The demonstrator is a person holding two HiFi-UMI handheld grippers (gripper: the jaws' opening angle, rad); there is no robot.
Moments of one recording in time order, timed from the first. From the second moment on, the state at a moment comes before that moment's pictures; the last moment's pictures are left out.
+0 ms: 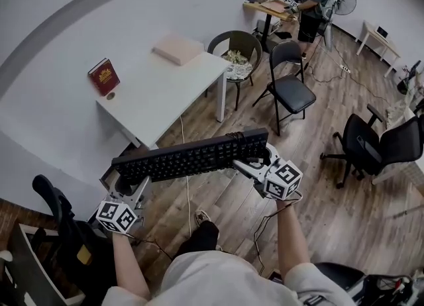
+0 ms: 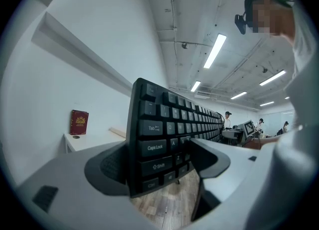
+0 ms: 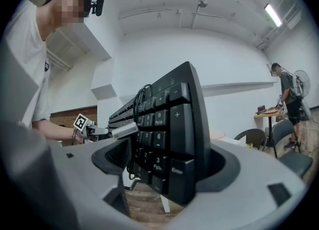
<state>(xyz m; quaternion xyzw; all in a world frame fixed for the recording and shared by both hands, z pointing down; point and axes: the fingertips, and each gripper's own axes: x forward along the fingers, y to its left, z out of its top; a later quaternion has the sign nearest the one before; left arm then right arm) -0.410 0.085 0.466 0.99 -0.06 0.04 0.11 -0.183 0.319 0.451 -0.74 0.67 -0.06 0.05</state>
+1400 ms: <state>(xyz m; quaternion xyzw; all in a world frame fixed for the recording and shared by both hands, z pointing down) -0.185 -0.021 0.470 0.97 -0.18 0.05 0.13 0.090 0.151 0.458 -0.65 0.76 -0.07 0.05</state>
